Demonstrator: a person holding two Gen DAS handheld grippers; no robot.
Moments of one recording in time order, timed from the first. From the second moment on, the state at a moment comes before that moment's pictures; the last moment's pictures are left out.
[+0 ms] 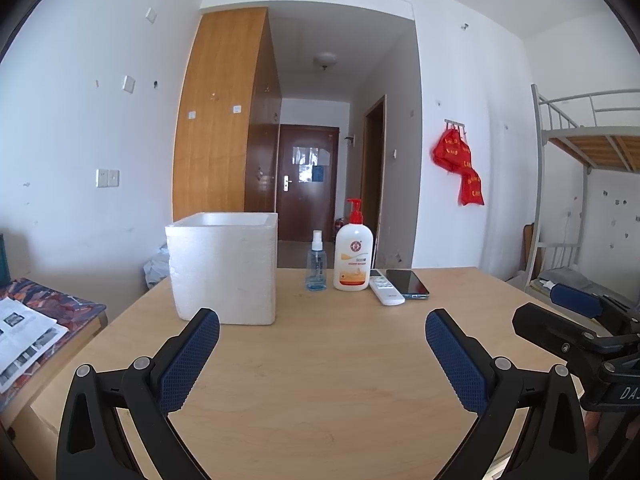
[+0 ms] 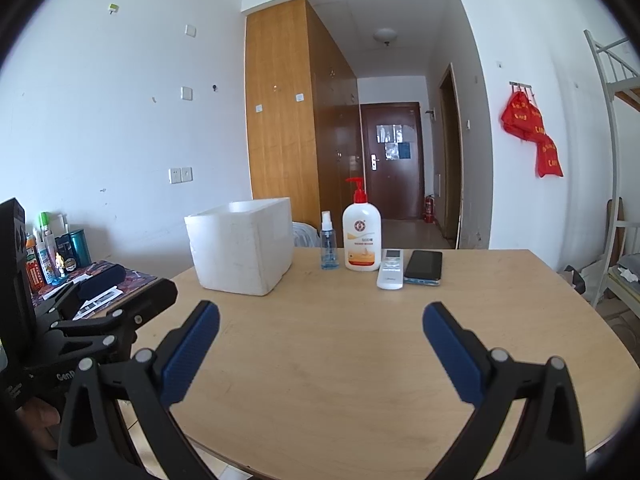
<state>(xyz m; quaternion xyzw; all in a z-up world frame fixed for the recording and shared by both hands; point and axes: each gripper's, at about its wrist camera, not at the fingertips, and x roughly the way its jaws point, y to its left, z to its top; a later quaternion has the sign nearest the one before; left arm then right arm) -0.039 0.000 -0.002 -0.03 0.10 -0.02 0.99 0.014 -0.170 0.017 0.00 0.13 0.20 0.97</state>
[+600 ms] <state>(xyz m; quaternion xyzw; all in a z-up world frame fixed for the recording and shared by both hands) -0.036 0.000 -0.002 -0.03 0.10 0.00 0.99 0.014 -0.169 0.016 0.00 0.13 0.22 0.97</state>
